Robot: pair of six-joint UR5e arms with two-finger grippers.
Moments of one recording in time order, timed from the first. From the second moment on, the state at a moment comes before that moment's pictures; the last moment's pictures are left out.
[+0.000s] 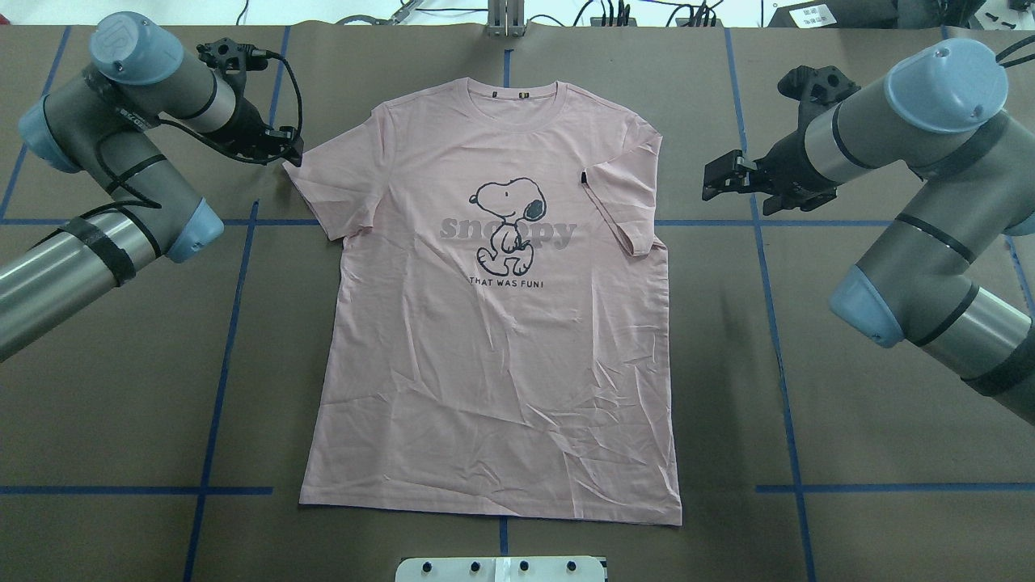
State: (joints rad) left arm -0.94 -2.23 -1.01 -2.29 -2.09 -0.84; right arm 0.89 -1.24 1.70 -1.13 2.11 1.17
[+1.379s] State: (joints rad) left arm -0.88 -2.30 -1.13 -2.26 -2.08 -1.34; right arm 0.89 -1.22 1.70 -1.13 2.11 1.19
